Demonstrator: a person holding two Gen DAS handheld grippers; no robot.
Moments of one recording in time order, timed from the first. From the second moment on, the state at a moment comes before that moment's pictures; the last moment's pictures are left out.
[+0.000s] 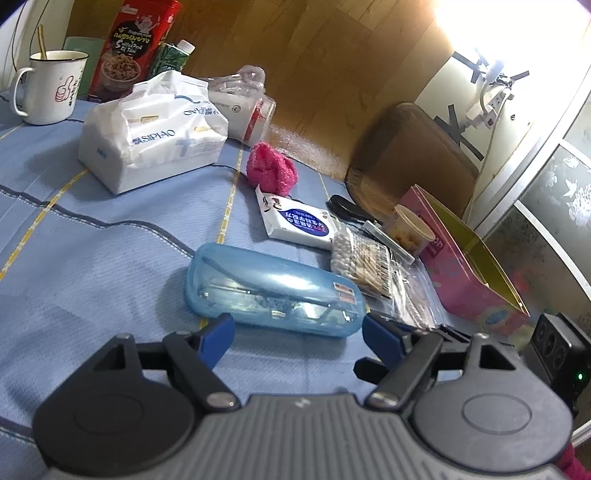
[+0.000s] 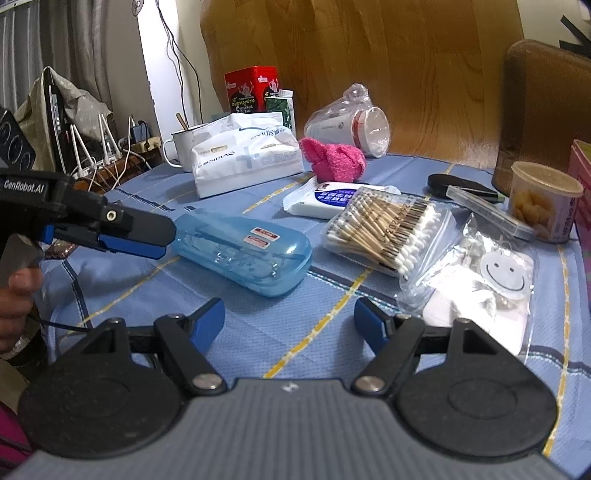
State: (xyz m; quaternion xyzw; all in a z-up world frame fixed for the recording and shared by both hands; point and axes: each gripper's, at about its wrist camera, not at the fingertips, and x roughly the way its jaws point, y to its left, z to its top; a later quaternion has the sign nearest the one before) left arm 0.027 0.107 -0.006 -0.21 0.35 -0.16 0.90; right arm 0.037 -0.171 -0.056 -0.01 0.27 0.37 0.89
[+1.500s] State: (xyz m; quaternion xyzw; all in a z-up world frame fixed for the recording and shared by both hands) left arm 0.081 0.103 -0.016 -0.21 0.37 -0.20 0.88; right arm 0.048 -0.130 -0.054 -0.07 0.26 0.41 0.87
